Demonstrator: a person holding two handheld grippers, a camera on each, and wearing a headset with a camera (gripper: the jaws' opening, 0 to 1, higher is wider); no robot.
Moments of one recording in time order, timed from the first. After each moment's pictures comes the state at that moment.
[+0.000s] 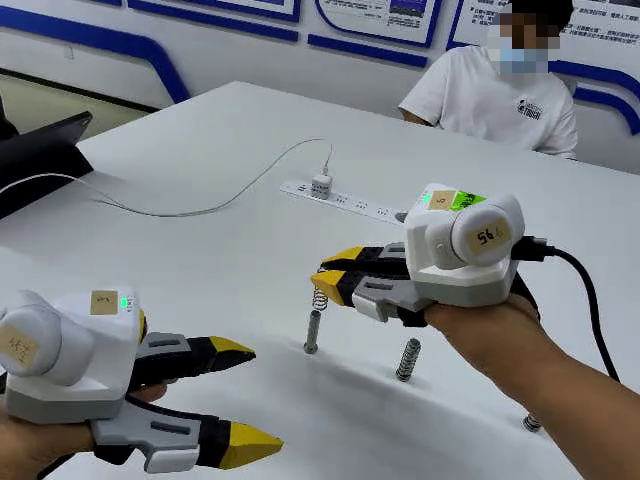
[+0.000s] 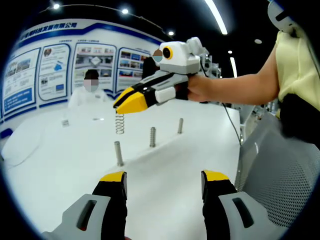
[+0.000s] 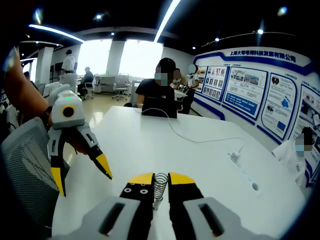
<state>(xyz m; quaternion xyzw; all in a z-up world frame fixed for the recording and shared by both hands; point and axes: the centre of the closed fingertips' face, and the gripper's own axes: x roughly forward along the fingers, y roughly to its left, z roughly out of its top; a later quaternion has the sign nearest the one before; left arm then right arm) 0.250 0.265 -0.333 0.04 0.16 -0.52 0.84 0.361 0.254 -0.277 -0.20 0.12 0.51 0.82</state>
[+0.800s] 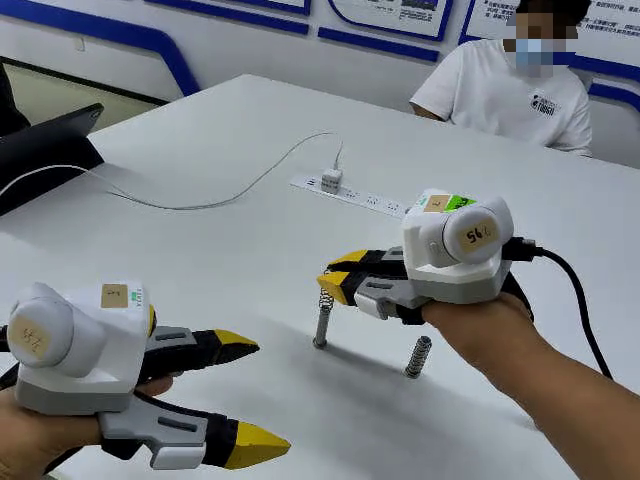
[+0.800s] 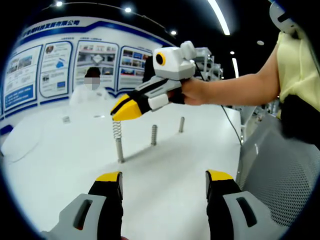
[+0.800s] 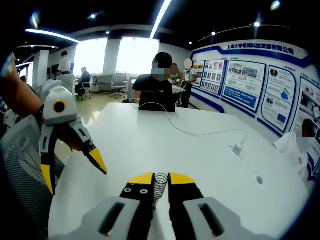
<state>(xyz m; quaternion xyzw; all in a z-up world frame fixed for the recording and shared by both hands) 0.251 0.267 -0.337 0.04 0.17 -0.52 0.84 0.373 0.255 -0.297 -0.19 0.15 0.51 0.83</state>
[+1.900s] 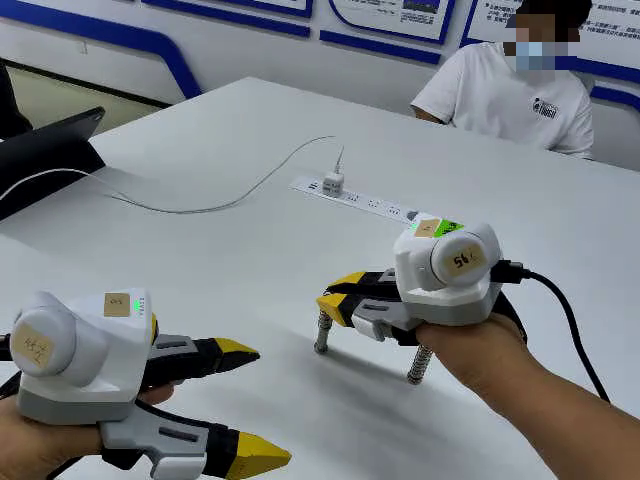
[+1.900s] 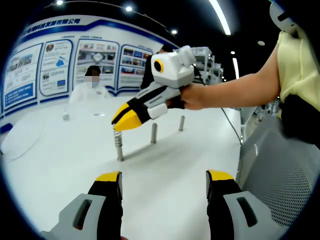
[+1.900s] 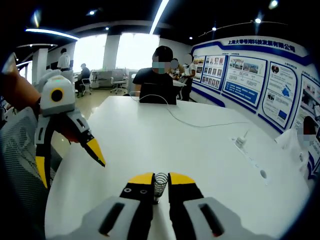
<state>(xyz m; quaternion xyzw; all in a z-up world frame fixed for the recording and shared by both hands) 0.251 0.267 -0.340 0.04 0.18 -0.52 0.84 0.372 0.255 -0.322 -0.20 0.17 0.51 0.82</state>
